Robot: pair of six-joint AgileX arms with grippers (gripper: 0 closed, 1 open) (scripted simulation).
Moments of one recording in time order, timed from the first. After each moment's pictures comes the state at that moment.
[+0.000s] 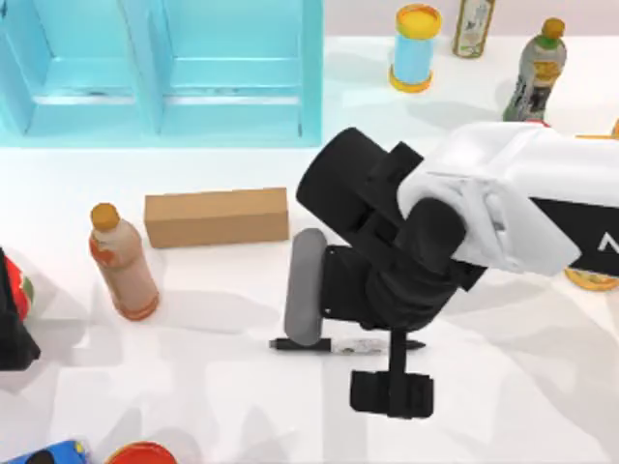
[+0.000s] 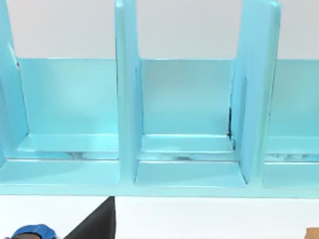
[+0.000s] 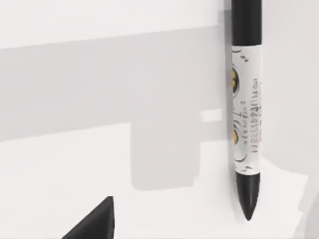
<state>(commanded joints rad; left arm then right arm) 0.00 0.00 0.00 0.00 0.00 0.00 0.86 1.81 1.28 -0.84 0.11 -0.63</state>
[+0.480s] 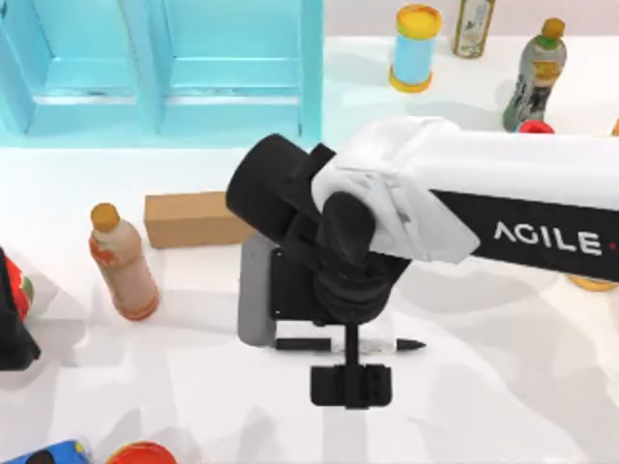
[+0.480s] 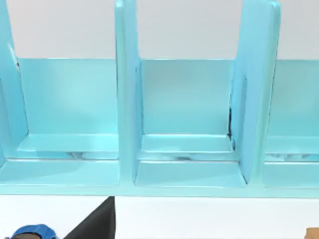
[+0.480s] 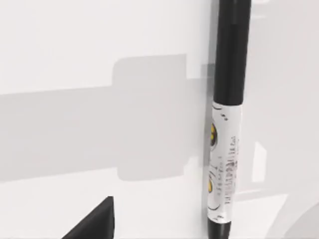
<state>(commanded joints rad) 0.00 0.00 0.00 0.00 0.00 0.00 0.92 1.97 1.47 -0.93 0.19 -0.64</state>
